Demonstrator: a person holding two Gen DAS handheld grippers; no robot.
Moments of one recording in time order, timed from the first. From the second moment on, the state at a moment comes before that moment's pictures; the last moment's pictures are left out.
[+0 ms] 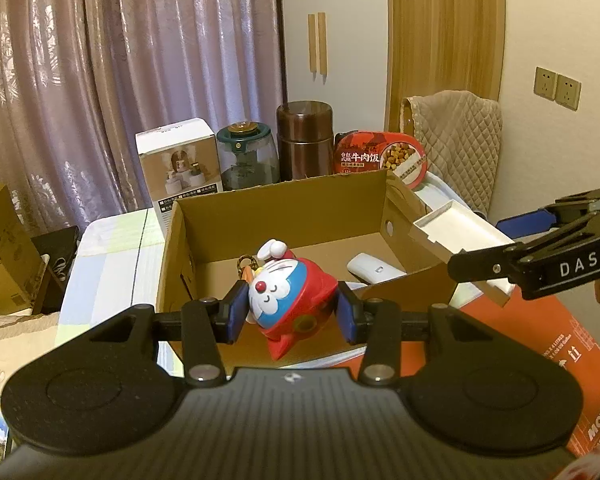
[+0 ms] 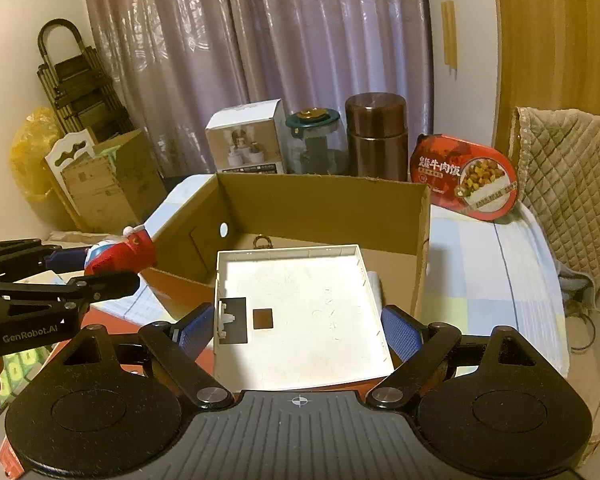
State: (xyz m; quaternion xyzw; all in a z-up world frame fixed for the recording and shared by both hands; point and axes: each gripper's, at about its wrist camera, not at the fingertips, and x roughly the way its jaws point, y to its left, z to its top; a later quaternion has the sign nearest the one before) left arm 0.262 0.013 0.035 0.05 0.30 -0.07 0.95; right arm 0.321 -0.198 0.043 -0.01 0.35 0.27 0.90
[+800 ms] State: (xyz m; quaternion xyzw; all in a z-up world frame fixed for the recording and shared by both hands) left arm 0.367 0.049 0.037 0.02 0.33 -0.07 0.94; right arm 0.421 -0.181 0.051 0.04 0.39 0.23 0.89
